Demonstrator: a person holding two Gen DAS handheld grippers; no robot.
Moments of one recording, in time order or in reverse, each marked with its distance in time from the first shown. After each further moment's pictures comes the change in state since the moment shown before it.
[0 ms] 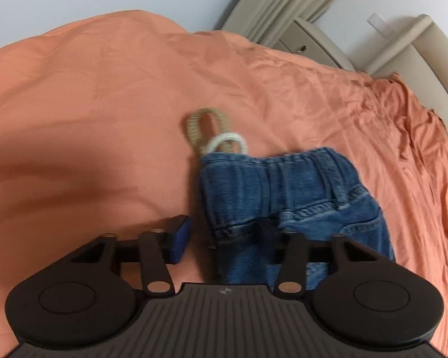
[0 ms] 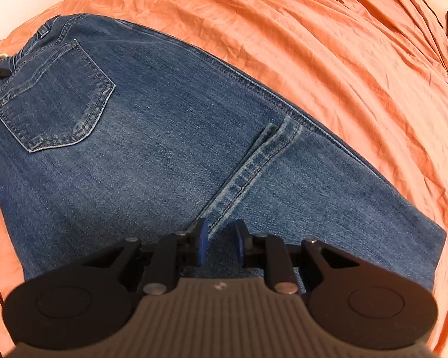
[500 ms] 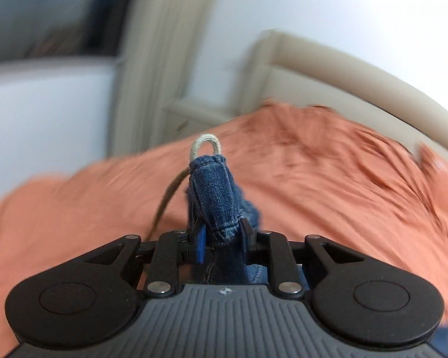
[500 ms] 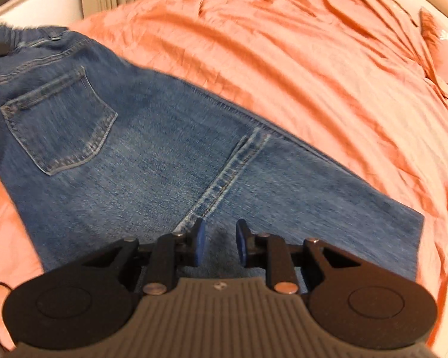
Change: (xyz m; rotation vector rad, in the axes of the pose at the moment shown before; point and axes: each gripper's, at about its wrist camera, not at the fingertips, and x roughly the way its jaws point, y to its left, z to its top) left arm -0.125 -0.116 -0.085 0.596 -0.394 -0.225; right arm -0.061 -0.015 -0.025 0.088 -0.115 -0.018
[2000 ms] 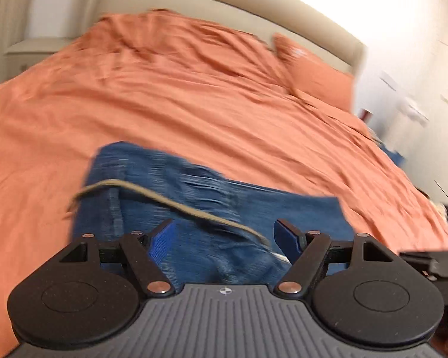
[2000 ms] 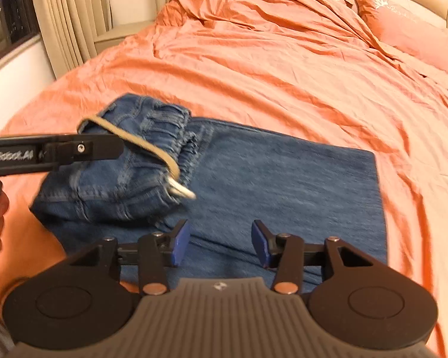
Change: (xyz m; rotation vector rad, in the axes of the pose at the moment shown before) left arm 0.028 -0.089 -0.060 0.163 0.377 -0.525; right arm -0.058 -0.023 -0.052 0.263 -0.120 -0.004
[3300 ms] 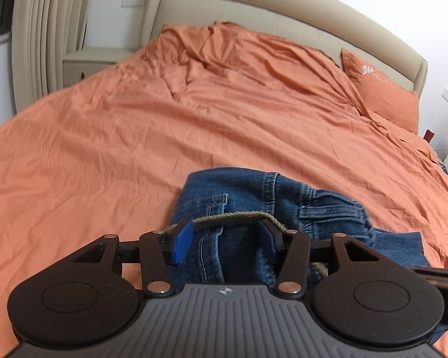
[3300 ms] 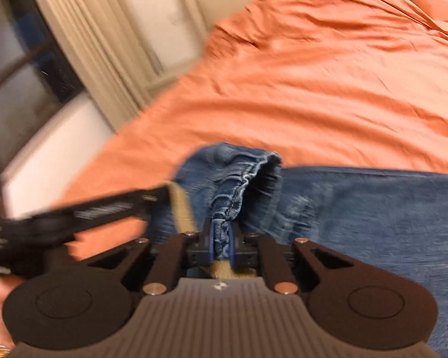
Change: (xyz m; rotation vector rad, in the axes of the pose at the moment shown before) left arm 0.021 0.050 0.026 -0.020 -0.072 0.219; right arm 0.061 0.041 0.052 0.158 -0.134 0.358
